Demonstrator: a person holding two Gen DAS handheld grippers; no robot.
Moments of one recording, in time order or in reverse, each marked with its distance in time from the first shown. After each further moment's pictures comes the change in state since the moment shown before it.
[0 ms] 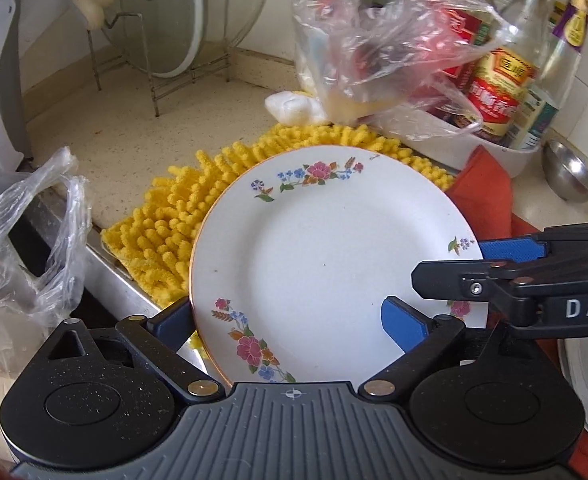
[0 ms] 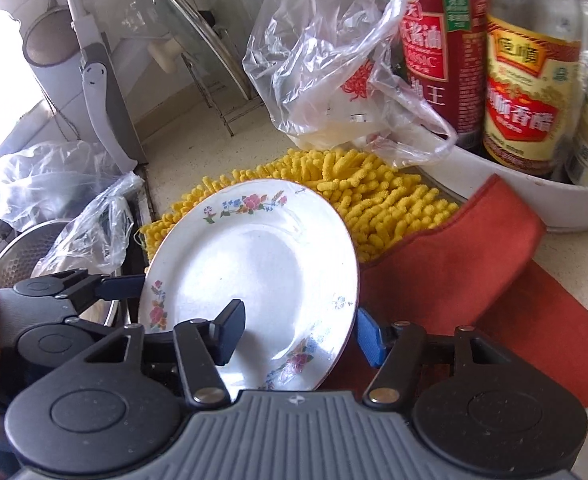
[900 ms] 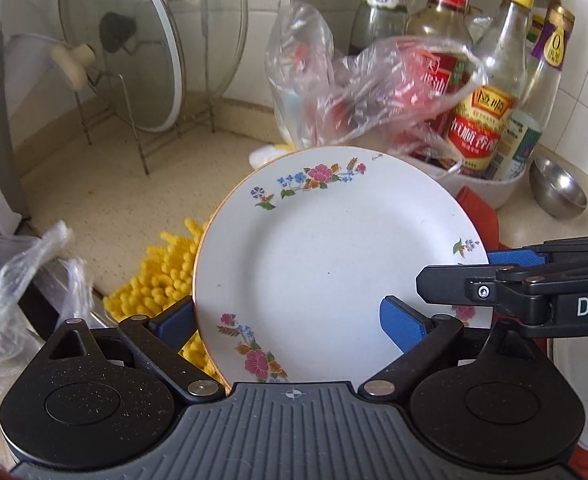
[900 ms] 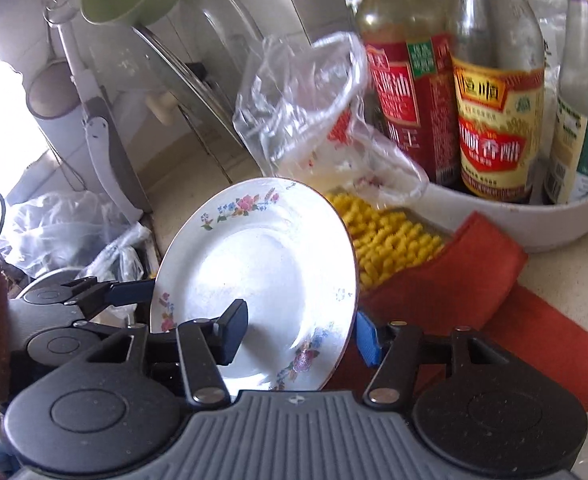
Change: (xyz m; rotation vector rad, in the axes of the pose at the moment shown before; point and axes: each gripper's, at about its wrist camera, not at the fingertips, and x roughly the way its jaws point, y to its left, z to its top) left arm -0.014 -0.012 0.027 0.057 -0.094 0.017; right arm -0.017 -0.011 0.014 0.069 -0.115 0.031
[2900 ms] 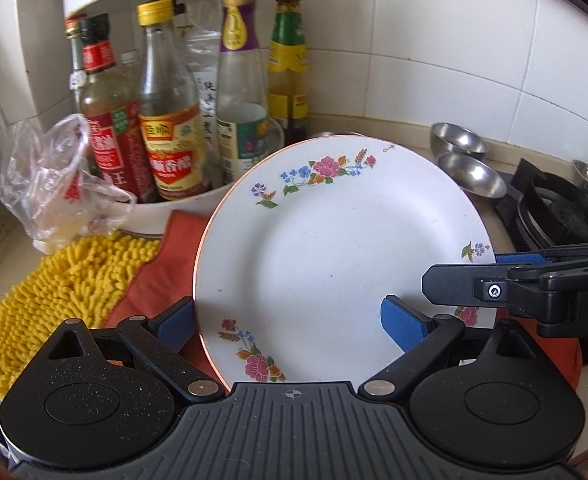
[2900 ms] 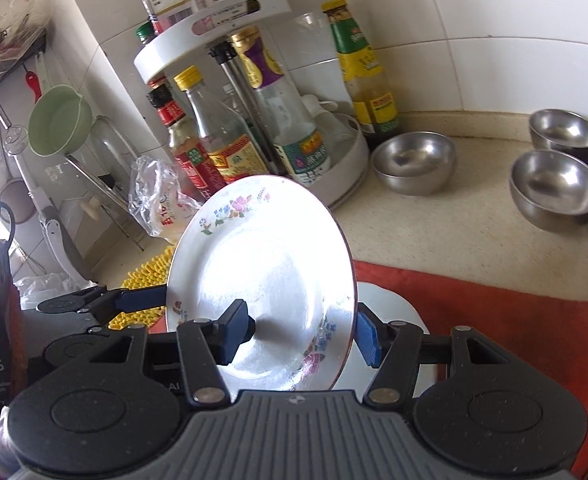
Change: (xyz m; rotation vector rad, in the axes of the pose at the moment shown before) left arm -0.058 -0.217 -0.031 0.307 -0.062 -0.226; right arm -0.216 -0.093 -0.112 0.273 -0.221 -0.211
